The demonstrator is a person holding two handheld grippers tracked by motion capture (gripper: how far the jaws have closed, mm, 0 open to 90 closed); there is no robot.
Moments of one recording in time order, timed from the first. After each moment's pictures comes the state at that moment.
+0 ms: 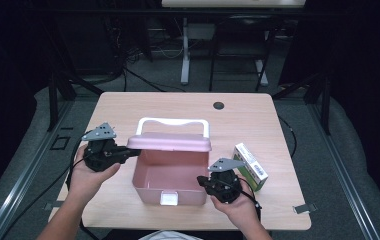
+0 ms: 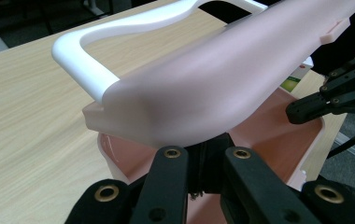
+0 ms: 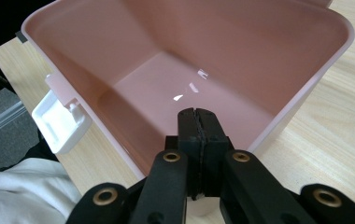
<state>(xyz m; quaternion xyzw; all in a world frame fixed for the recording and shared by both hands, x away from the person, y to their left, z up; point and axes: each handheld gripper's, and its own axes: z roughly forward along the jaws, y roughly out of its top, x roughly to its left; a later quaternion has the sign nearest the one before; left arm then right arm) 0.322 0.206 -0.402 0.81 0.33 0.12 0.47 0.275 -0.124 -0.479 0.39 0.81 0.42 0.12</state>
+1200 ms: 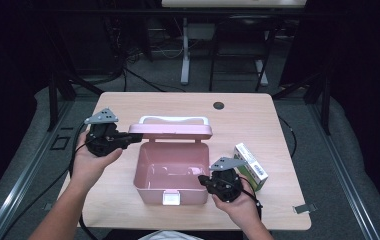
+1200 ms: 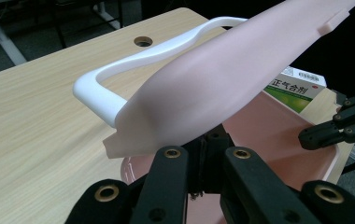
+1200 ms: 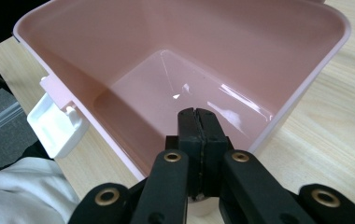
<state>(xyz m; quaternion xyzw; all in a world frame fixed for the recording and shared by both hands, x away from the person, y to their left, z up) 0.347 0.201 -0.382 0.81 0.34 0.12 0.47 0.278 -0.127 -0.480 0.39 0.81 0.42 0.12</state>
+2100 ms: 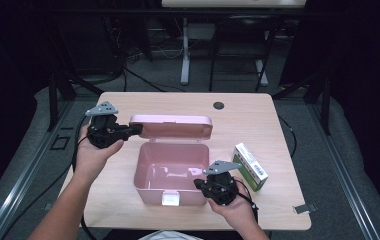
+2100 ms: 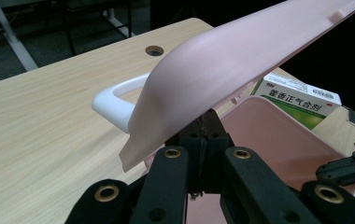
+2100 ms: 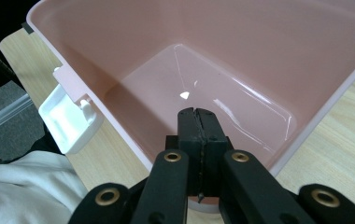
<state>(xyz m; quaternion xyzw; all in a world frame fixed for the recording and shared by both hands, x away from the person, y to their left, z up) 0.365 0.202 -0.381 0.79 0.36 0.13 0.48 0.273 -0.116 -0.486 0.38 0.82 0.41 0.11</state>
